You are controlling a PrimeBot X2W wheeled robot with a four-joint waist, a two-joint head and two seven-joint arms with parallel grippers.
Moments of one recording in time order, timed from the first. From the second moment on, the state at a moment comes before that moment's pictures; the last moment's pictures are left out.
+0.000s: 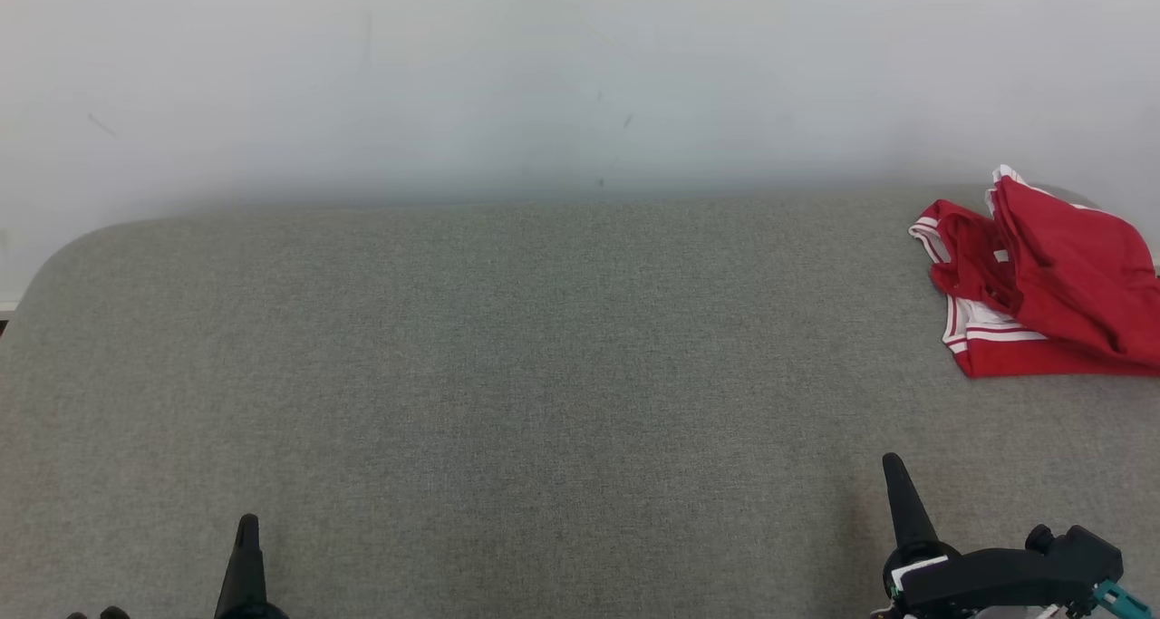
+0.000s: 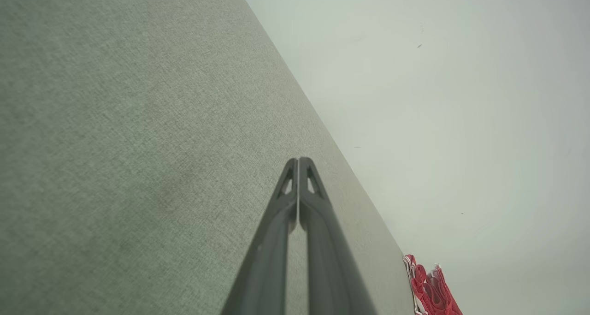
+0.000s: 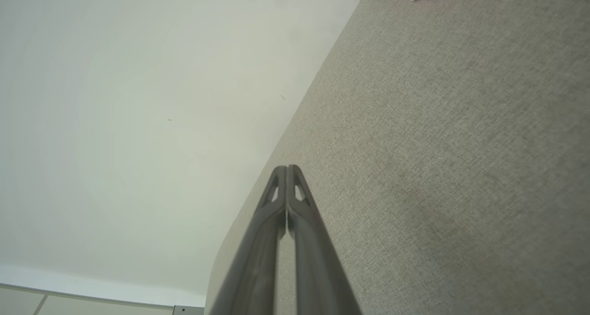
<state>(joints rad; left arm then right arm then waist) -0.02 0.05 0.11 0.23 -1.07 -0.11 -0.02 -0.05 -0.07 -0.06 0.24 1.09 0.13 -0.02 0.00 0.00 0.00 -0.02</state>
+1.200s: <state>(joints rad) -0.07 0.05 0.11 0.24 -1.41 -0.12 0.06 -0.08 -0.06 -0.09 0.24 1.41 0.13 0.06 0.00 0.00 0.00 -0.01</state>
